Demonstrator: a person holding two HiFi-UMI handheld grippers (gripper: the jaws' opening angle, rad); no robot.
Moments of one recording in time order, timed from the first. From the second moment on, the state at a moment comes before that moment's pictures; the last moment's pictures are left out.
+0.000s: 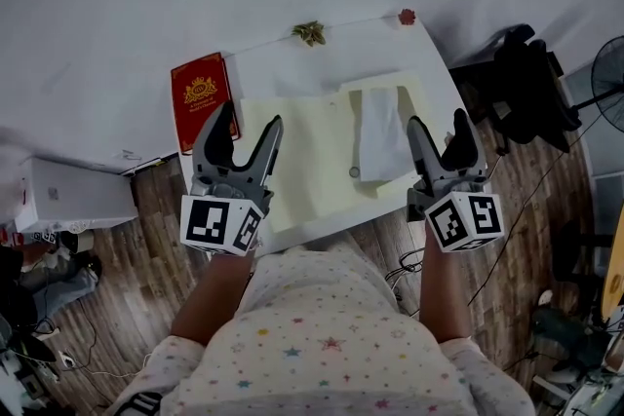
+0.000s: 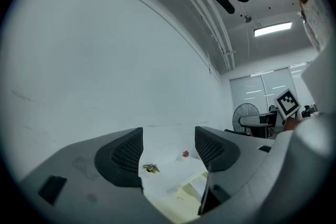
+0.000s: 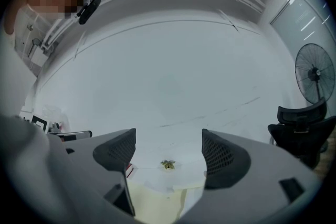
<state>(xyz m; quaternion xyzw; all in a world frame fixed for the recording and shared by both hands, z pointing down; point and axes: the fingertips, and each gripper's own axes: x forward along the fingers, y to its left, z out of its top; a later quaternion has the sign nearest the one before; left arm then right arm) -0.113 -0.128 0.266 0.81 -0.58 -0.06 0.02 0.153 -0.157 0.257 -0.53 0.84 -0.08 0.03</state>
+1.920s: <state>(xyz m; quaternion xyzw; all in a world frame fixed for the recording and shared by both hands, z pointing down) -0.081 -0.210 0.404 0.82 -0.55 -0.01 0.13 0.172 -0.230 0.474 -0.55 0.79 -0.24 -0.16</state>
